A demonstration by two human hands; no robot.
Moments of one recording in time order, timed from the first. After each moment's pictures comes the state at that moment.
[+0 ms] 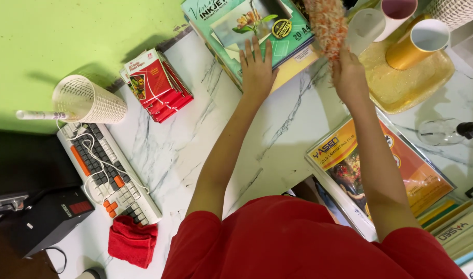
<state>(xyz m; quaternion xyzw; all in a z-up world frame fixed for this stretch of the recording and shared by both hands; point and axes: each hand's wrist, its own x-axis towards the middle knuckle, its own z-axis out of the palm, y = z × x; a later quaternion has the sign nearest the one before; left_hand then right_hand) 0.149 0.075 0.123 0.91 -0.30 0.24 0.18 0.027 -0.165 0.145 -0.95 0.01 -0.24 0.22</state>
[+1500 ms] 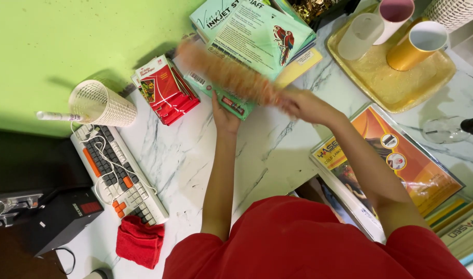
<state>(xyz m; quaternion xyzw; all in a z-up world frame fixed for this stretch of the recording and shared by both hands) 0.119 0.195 0.051 0.15 0.02 -0.14 0.98 0.017 -0.070 0.181 -0.92 -0.11 -0.05 0.38</state>
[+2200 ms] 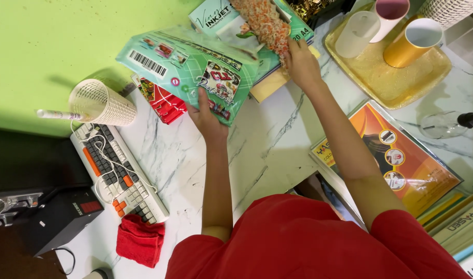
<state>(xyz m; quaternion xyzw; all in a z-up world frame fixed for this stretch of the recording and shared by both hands) 0.051 0.204 0.205 0.34 -0.03 0.12 0.93 0.099 -0.073 0.156 -0.93 0.01 -0.24 0.27</state>
